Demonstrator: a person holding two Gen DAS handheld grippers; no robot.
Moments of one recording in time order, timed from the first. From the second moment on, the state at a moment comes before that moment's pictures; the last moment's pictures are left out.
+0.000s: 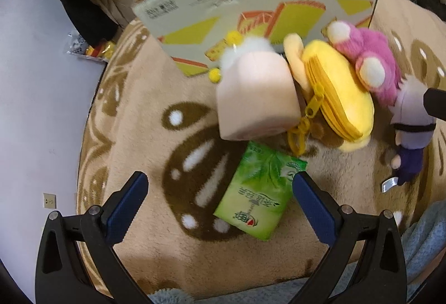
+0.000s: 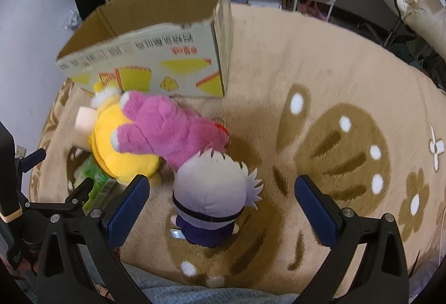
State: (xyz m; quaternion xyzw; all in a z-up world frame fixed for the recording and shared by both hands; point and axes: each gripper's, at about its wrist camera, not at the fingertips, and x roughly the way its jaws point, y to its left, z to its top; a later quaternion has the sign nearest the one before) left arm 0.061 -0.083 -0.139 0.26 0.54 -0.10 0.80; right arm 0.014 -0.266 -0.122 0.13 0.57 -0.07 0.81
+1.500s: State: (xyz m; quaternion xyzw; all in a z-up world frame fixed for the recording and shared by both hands) left arm 0.058 -0.079 -0.154 0.22 0.58 -0.13 0.77; right arm 0.037 -0.236 -0.161 0.11 0.61 -0.04 0.78
